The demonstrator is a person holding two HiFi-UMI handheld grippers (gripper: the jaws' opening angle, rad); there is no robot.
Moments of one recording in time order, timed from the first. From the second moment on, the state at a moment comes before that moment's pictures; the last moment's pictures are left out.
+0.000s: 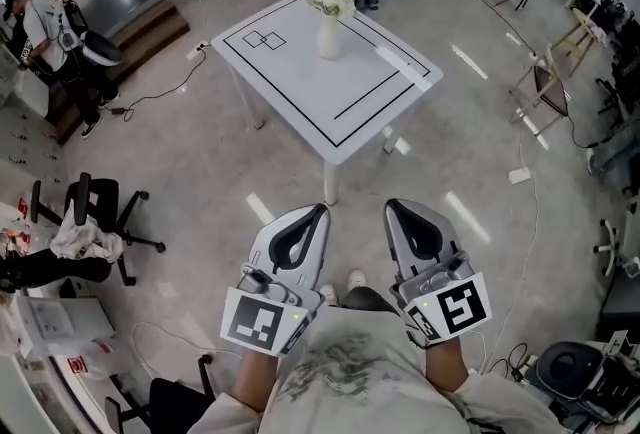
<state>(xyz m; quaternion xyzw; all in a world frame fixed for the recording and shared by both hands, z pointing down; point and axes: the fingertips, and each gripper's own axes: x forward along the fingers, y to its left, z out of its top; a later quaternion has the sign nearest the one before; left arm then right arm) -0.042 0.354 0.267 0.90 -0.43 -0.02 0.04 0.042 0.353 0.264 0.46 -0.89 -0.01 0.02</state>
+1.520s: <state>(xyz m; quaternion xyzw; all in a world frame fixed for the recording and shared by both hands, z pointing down) 0.022 0.192 0.265 0.87 -0.49 -0.01 0.02 0.098 0.188 0.249 0.37 -0.93 0.02 -0.06</state>
